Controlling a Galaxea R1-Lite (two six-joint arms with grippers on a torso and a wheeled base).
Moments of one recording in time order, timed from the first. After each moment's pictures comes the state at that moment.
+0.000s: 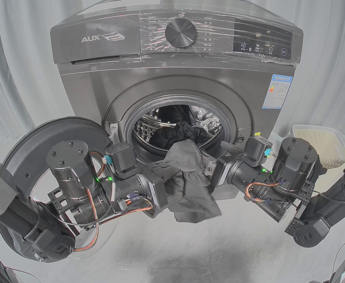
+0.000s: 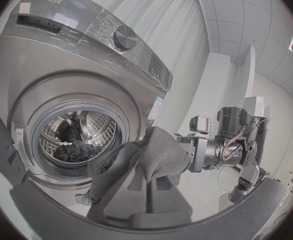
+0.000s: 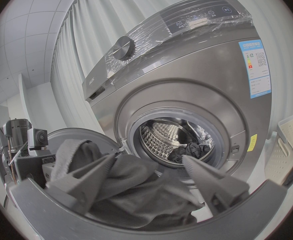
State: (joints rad) left arm -0.68 1.82 -0.57 -1.29 -0.24 -0.20; right arm 0.76 1.88 -0.65 -1.28 -0.21 0.23
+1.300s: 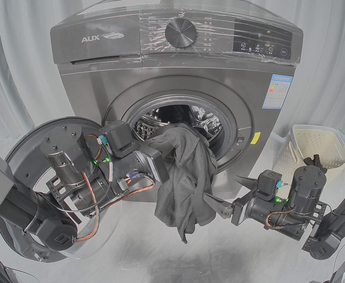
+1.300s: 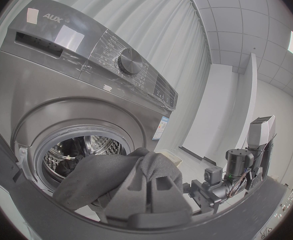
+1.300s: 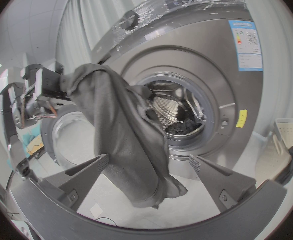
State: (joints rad) left arm -0.67 1.82 -0.66 -1.33 -0.18 -0.23; right arm 0.71 1.83 -0.36 -1.31 -0.05 0.14
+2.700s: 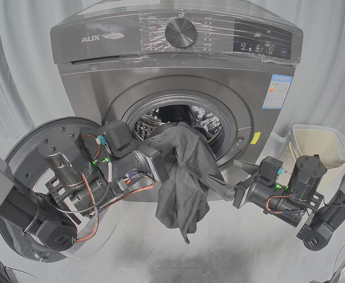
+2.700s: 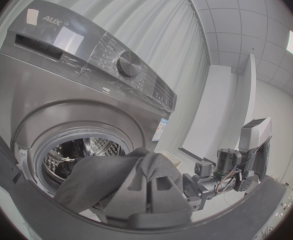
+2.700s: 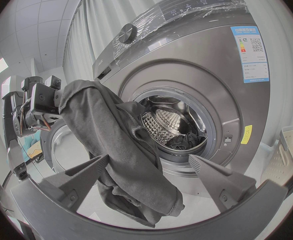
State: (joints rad) left arm -0.67 1.82 -0.65 -1.35 -0.18 -0.23; right arm 0.61 1.91 -0.41 -1.46 0.06 0.12
